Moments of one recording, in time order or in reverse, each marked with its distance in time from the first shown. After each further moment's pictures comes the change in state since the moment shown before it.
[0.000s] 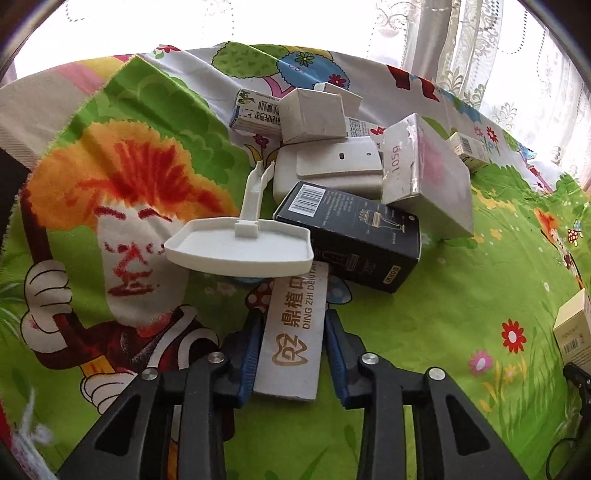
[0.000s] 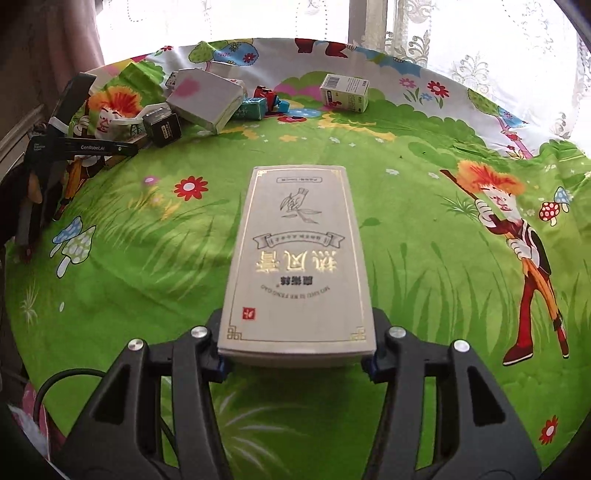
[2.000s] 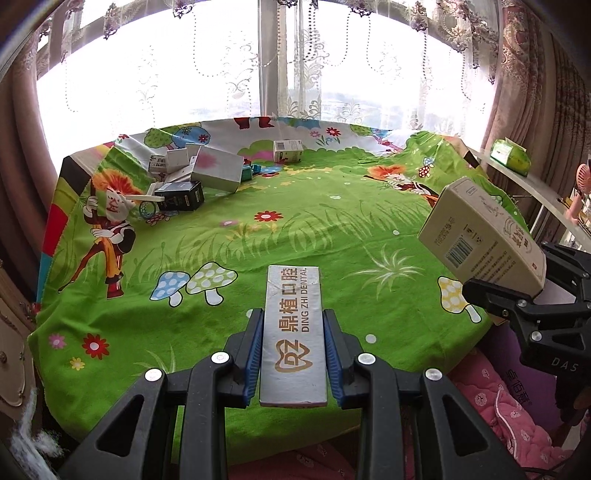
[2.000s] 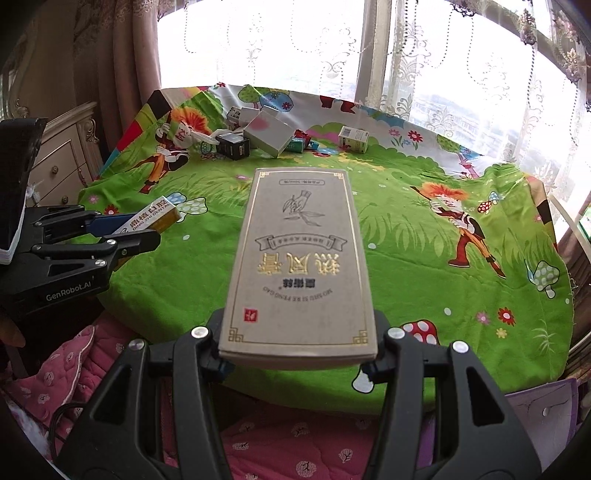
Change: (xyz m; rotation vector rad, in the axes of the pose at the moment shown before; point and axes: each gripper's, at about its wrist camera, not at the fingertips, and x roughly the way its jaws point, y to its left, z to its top) left arm -0.196 -0.177 -0.195 0.174 -0.220 -0.093; right arm -0.163 0.073 -0.089 -0.044 -0.167 -0.057
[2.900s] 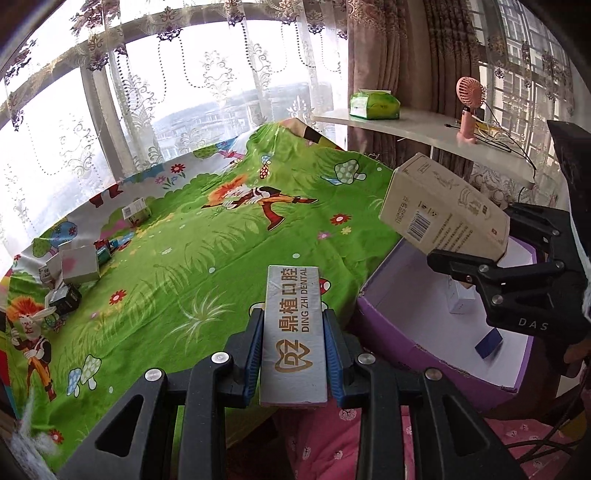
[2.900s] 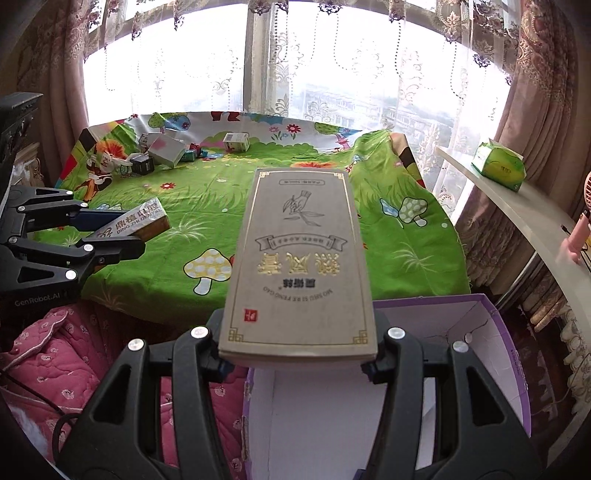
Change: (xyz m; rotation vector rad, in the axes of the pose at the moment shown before) left arm -0.031 -0.190 0.019 0.411 -0.004 -0.260; right arm -0.113 -0.113 -0.081 0.193 -0.032 -0.254
